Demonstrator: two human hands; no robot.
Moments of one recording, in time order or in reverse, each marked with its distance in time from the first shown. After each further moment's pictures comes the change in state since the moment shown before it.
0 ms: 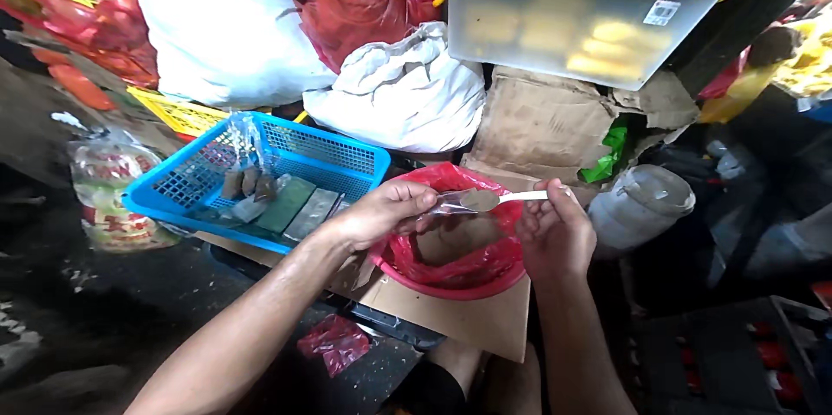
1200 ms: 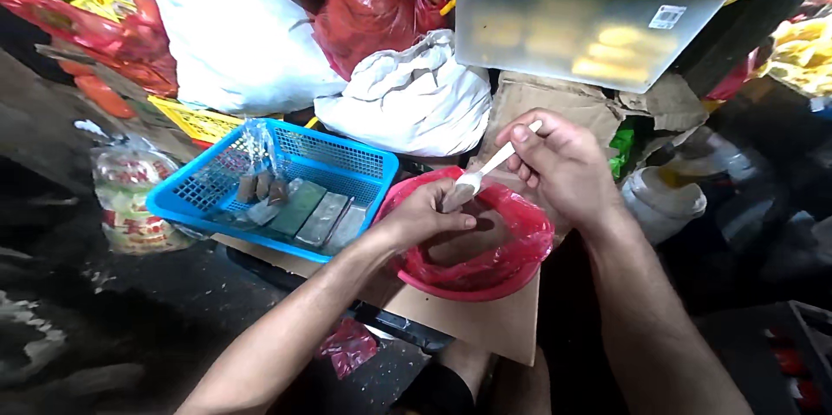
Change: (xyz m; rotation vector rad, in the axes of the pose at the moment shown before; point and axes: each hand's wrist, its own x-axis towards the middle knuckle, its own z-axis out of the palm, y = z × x) left_hand 0.023 -0.001 0.032 0.194 0.163 0.009; right_hand 0.046 -0.067 0.056 -0.751 -0.685 -0.425
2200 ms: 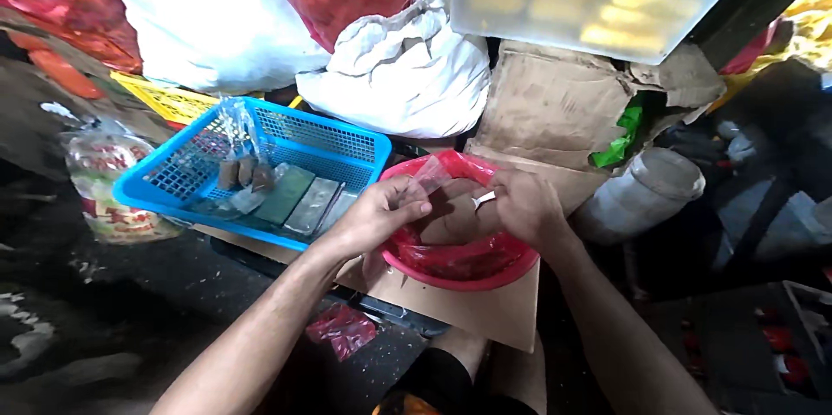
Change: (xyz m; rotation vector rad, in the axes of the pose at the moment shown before) left_hand -0.042 -0.017 -0.034 0.251 0.123 0.005; right_hand -0.049 0.058 0.042 -0.829 -0.144 0.430
